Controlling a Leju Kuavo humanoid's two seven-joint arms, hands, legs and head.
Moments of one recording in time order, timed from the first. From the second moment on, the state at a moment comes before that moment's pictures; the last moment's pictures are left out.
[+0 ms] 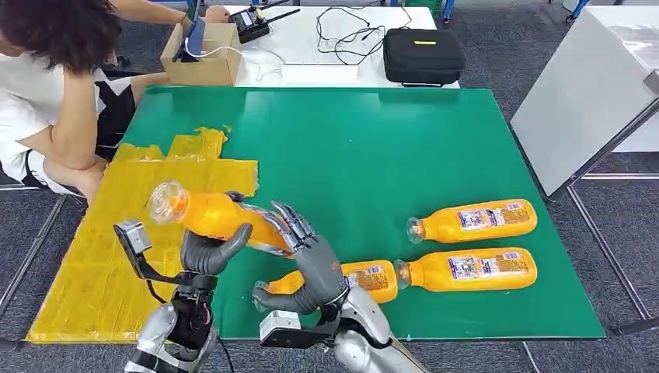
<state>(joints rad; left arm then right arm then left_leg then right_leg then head) -0.08 -0.11 -0.29 -1.51 0.45 0.05 -0.33 -0.26 0.14 0.77 -1.17 0.61 -0.52 -0.39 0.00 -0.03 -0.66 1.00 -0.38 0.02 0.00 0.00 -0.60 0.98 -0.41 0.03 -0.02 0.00</state>
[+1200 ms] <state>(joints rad) -0.62 0.08 -0.40 -0.91 -1.48 0.19 0.20 -0.16 0.03 0.62 -1.88 0.68 -0.61 -0.43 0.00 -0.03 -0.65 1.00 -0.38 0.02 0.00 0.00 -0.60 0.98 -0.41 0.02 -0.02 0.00</state>
